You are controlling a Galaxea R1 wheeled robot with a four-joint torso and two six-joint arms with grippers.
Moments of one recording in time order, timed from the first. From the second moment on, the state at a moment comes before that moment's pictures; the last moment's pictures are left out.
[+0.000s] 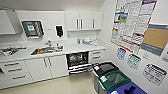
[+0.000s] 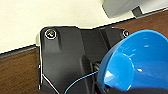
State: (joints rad) left arm 1.56 2.75 -2.43 0.53 -0.27 -0.42; right arm -1.57 2.77 -2.39 -0.52 0.24 0.61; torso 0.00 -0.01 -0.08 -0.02
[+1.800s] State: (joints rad) left arm 1.56 2.75 -2.43 0.53 -0.28 -0.42; right arm -1.56 2.78 -2.40 -0.52 0.23 0.61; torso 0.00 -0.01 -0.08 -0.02
